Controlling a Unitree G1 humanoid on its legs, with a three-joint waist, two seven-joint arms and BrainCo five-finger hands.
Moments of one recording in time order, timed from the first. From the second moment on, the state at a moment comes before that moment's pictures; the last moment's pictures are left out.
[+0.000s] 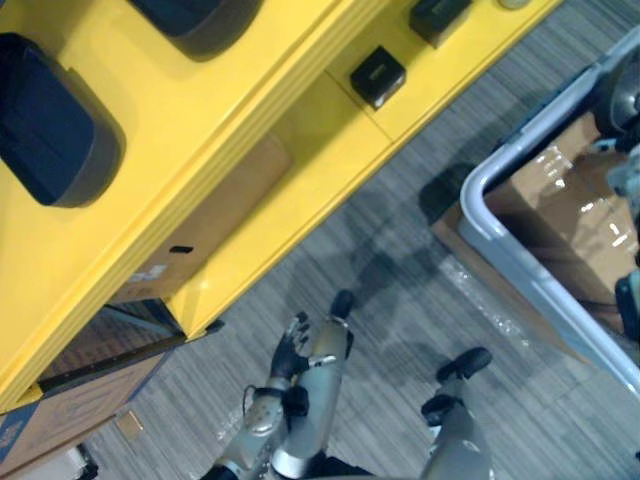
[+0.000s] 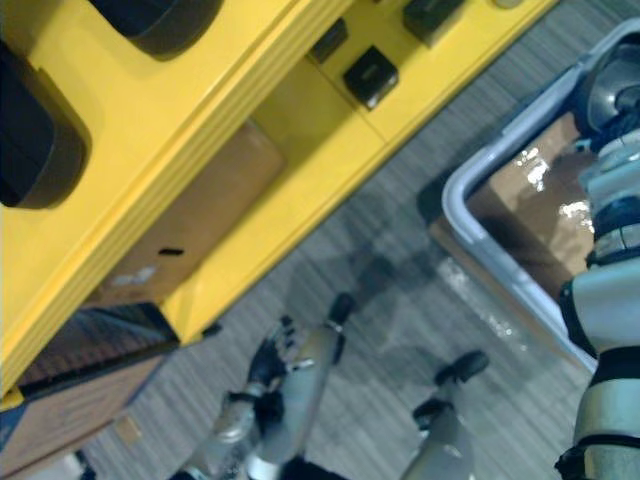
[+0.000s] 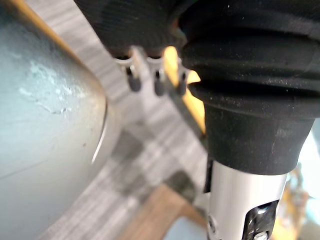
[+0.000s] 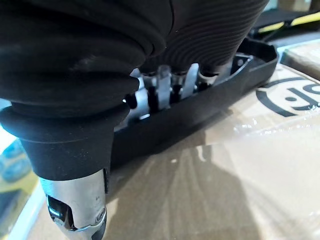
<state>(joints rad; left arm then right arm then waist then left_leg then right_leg) 0.01 0.19 -0.56 0.42 -0.47 -0.34 0.21 -1.39 -0.93 0.63 1.34 0.00 0.32 0.02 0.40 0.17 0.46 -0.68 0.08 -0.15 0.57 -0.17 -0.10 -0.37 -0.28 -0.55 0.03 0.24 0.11</state>
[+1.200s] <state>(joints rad) 0.11 0.35 -0.36 0.23 -0.47 -0.22 0.12 -1.19 -0.94 0.75 1.36 -0.17 0.12 0.56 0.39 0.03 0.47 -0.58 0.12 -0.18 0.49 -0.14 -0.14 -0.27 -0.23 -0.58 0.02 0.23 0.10</state>
